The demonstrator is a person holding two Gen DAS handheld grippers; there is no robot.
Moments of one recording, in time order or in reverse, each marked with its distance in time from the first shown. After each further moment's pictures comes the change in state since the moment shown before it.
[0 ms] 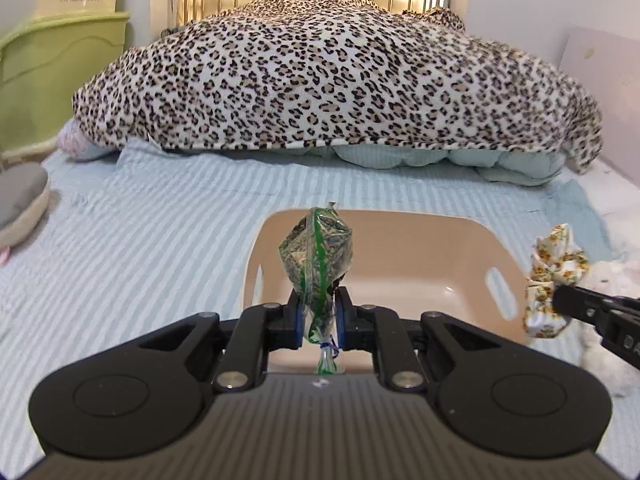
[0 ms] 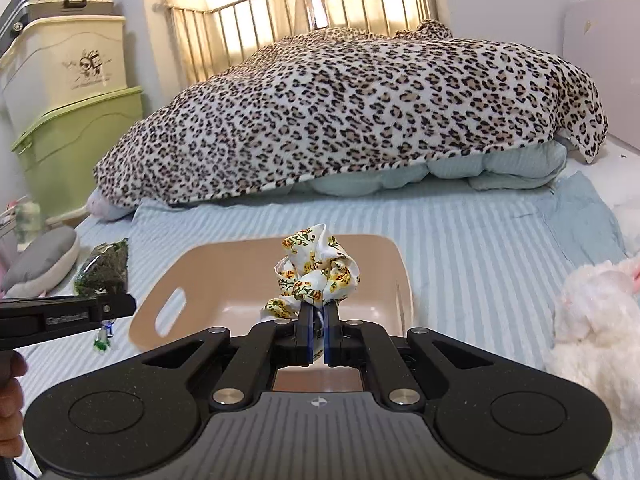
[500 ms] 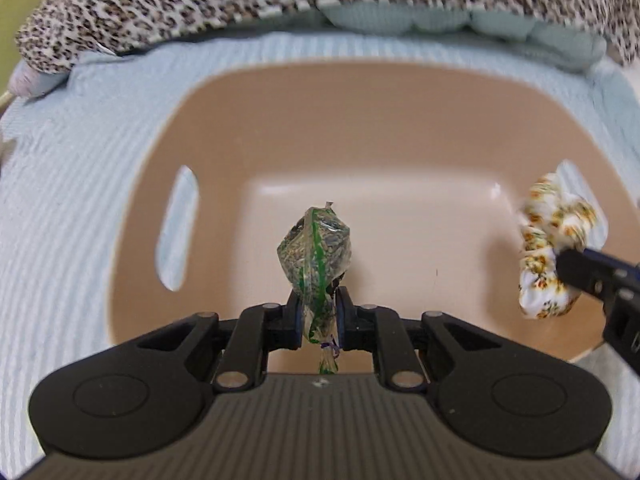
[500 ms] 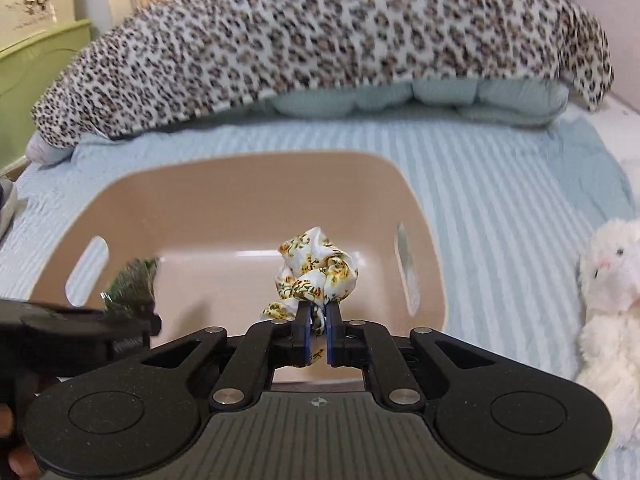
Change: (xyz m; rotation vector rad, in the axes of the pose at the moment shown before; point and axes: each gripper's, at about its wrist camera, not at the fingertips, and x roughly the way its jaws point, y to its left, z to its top) left arm 0.150 -0.027 -0.035 0.080 0.374 0.026; right arm 0.112 -0.001 -0.026 0.026 0.259 -0.106
